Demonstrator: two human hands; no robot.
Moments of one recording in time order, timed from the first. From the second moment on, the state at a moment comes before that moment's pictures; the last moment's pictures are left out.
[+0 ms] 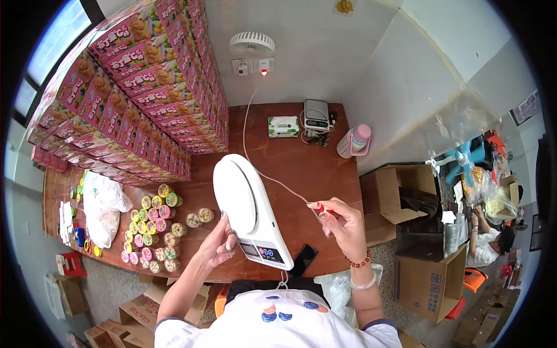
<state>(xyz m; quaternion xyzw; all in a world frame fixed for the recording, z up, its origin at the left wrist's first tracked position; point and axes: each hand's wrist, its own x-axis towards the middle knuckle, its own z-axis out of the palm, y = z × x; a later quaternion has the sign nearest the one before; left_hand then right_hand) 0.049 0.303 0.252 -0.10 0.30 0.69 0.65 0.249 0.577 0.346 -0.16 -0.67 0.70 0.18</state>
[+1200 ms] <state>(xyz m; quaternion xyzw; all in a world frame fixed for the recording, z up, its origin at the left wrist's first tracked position) 0.050 0.299 0.249 -0.14 0.17 0.69 0.69 0.219 0.542 0.408 -0.05 -0.82 0.55 0.16</state>
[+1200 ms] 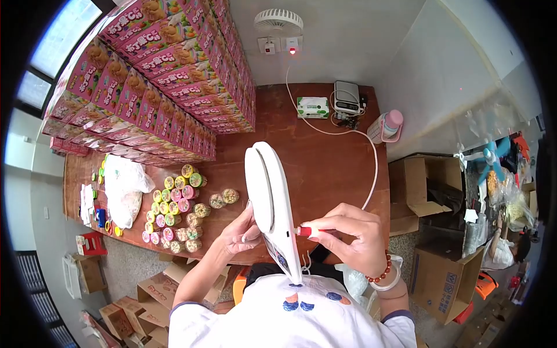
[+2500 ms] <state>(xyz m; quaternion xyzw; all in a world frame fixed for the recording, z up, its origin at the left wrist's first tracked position) 0.042 0.285 0.254 -0.09 0.30 0.68 0.66 0.230 0.535 0.400 -0.05 -0.88 0.41 0.22</state>
